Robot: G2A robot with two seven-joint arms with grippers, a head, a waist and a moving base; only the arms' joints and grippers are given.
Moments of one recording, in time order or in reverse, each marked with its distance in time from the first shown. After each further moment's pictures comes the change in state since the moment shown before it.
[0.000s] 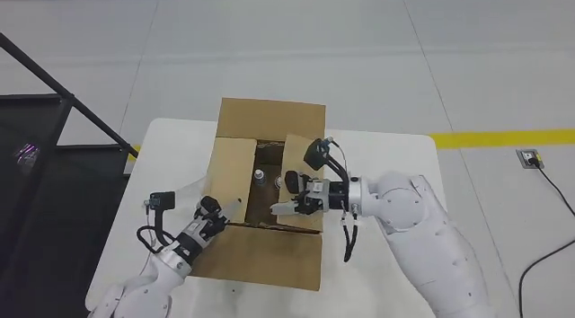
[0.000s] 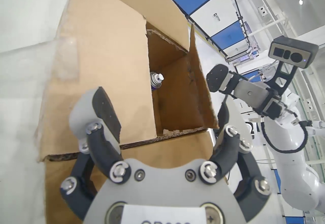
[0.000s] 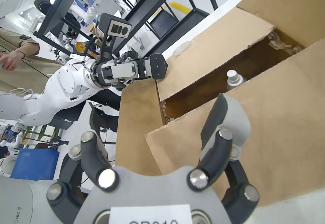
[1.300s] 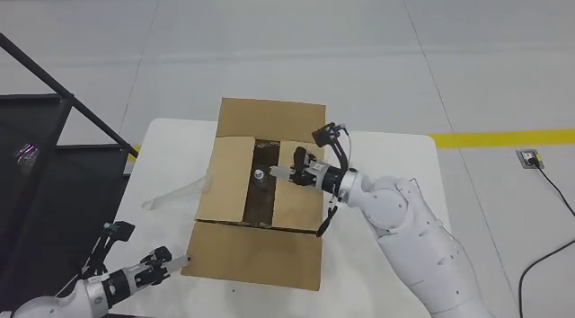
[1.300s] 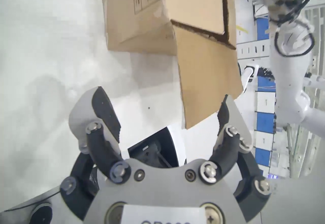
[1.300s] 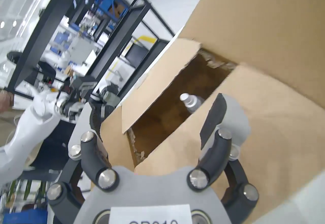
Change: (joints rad) left arm 0.107 0.095 -0.402 0.130 -0.287 -0.241 -0.804; right arm -0.016 0.003 -0.024 0.017 -0.172 0.262 -0.459
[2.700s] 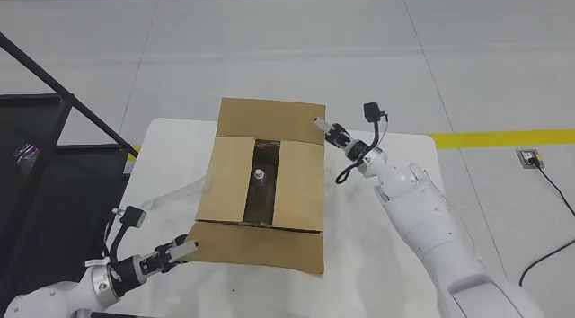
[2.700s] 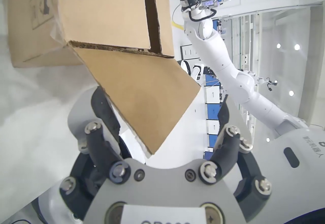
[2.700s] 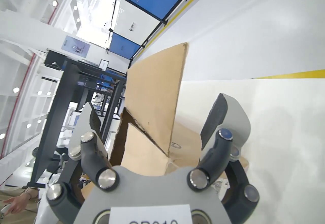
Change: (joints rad) left arm -0.046 0.049 0.080 -0.038 -0.374 0.113 0.004; right arm 0.391 -0.114 0.004 0.918 0.334 -0.315 -0.171
